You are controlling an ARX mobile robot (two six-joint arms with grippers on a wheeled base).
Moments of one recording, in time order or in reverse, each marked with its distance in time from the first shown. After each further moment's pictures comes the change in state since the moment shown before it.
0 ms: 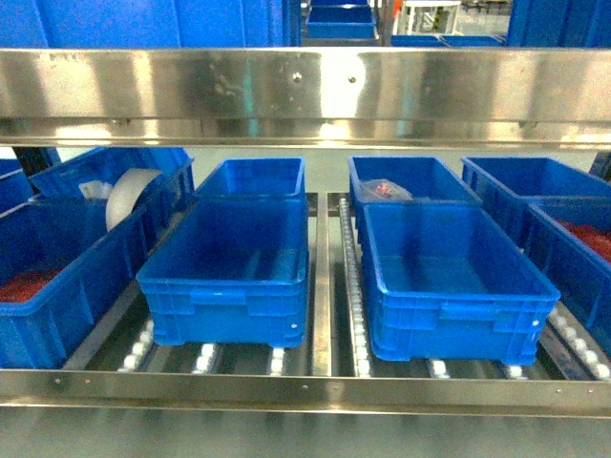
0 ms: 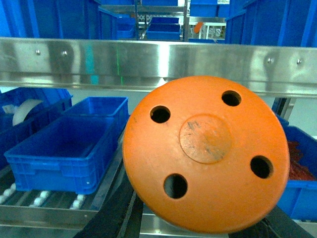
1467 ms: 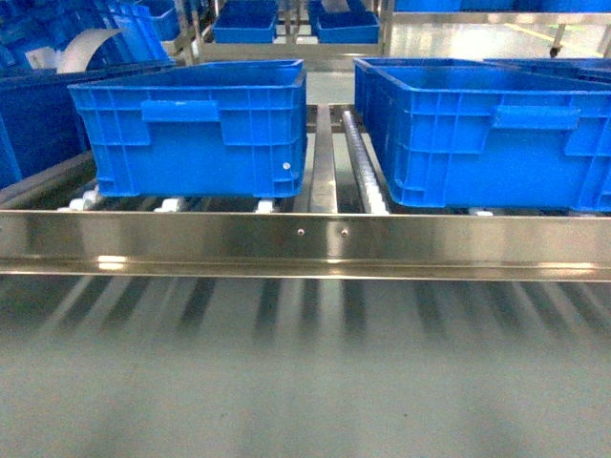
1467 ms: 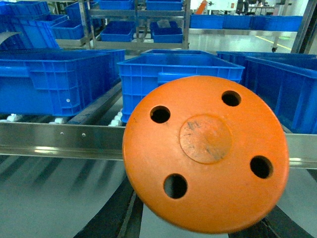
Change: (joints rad) left arm 0.000 0.000 0.000 -0.001 0.000 0.000; right arm 0.000 0.000 0.000 -0.001 0.000 0.006
